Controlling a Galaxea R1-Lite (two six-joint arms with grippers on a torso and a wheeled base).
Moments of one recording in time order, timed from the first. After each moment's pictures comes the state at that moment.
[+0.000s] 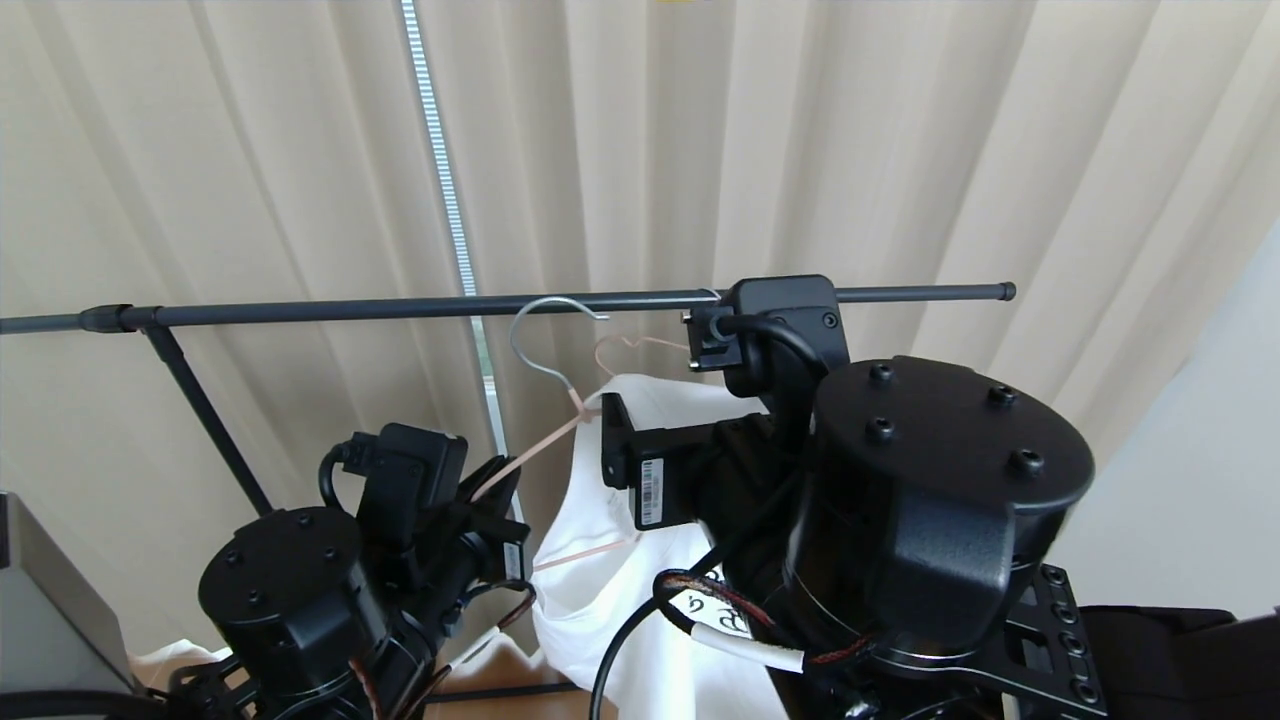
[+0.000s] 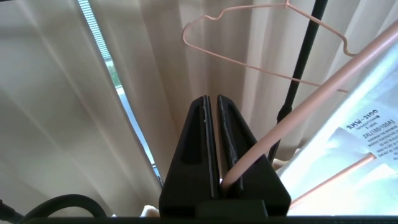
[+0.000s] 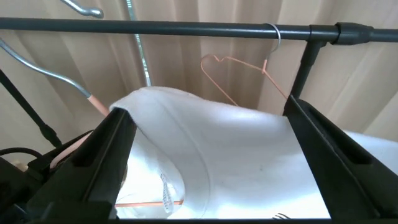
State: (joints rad) left arm -0.70 1.87 -0.27 -1.56 0.46 0.08; right arm 1.12 1.85 -0.98 -0.82 -0.90 0.10
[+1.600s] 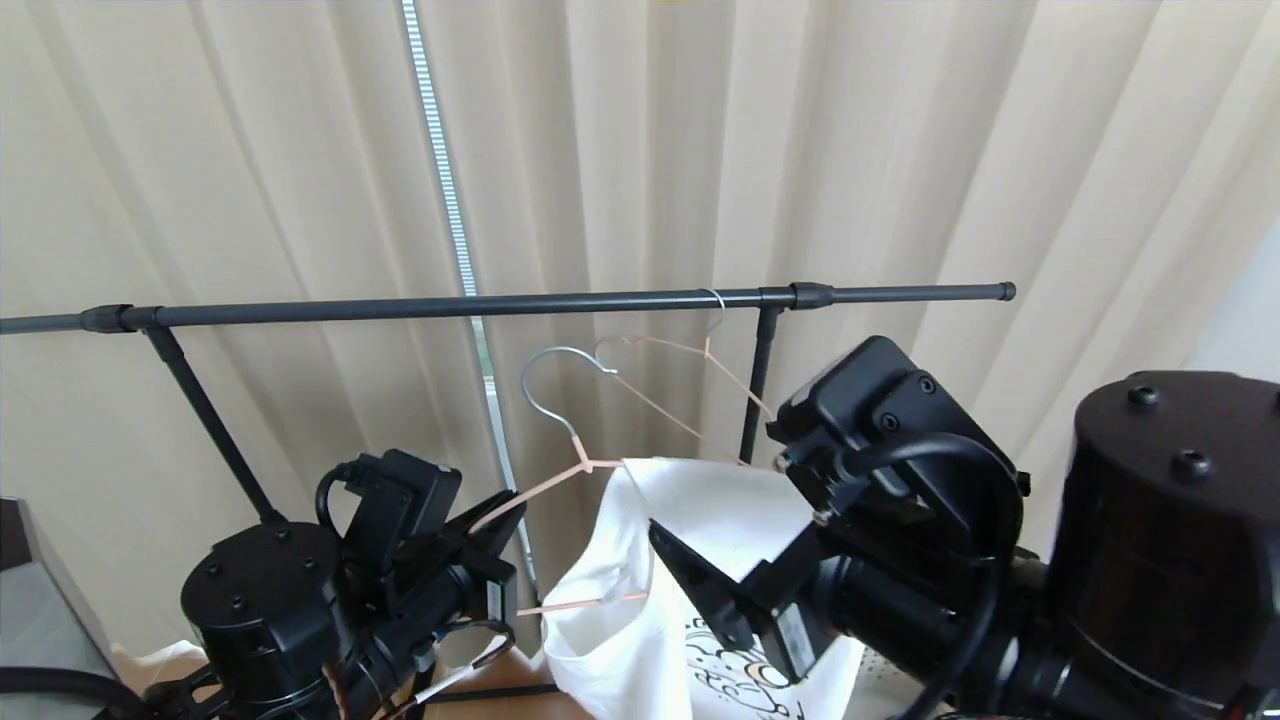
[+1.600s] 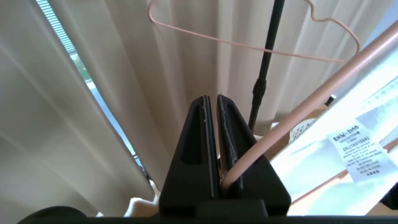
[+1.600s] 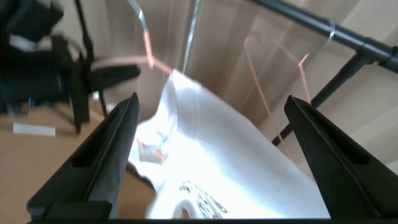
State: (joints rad) left arm -0.62 1.88 -0.18 -1.57 0.22 0.07; right arm 1.07 1.55 -0.80 -0.44 -0.45 -0.08
